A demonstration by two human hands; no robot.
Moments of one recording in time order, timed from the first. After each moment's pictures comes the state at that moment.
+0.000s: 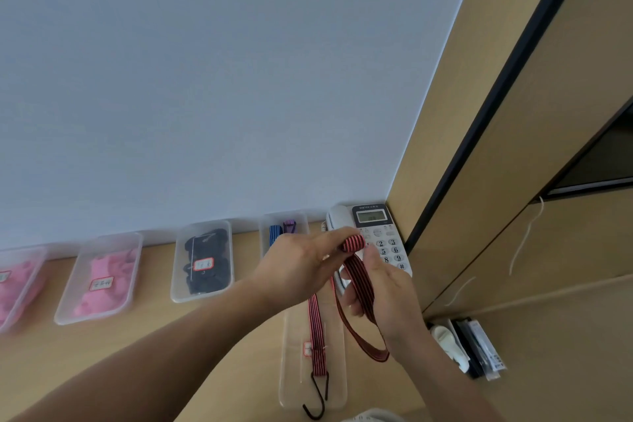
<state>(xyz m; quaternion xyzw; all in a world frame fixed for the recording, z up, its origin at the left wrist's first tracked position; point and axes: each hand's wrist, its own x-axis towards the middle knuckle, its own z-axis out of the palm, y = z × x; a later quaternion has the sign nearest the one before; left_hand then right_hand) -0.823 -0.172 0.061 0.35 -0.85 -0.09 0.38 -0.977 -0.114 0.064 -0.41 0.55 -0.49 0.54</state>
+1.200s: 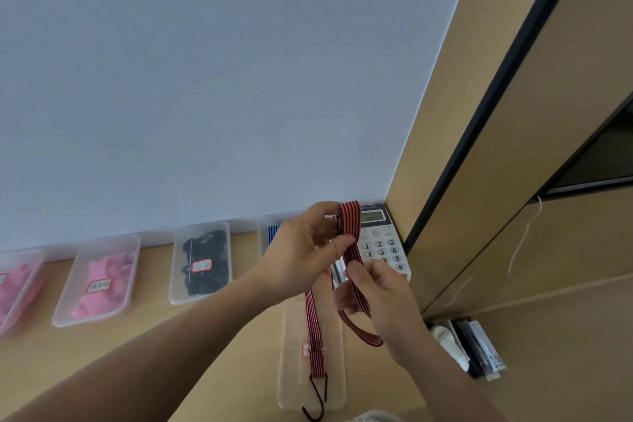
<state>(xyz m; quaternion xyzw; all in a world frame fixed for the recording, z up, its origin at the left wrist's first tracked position) -0.832 -0.166 0.089 0.39 -0.68 -0.44 0.43 -0.982 -0.115 0.061 -0.41 0.55 -0.46 0.57</state>
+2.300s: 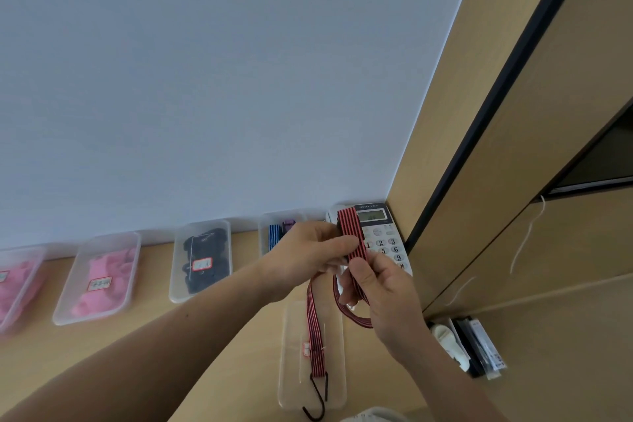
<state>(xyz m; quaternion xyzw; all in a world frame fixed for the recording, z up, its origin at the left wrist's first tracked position) -0.835 -0.170 0.096 0.41 -0.55 -0.66 0.31 -0.978 -0.115 0.064 -0.46 0.50 -0.51 0.53</state>
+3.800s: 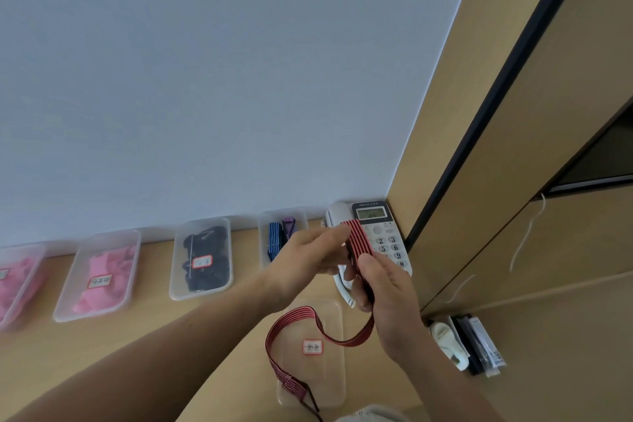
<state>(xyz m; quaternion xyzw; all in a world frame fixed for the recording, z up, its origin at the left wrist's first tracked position) -0.834 -0.164 0.075 0.41 -0.58 -0.63 0.32 -0.978 -0.113 0.068 -0.45 0.49 -0.52 0.54</state>
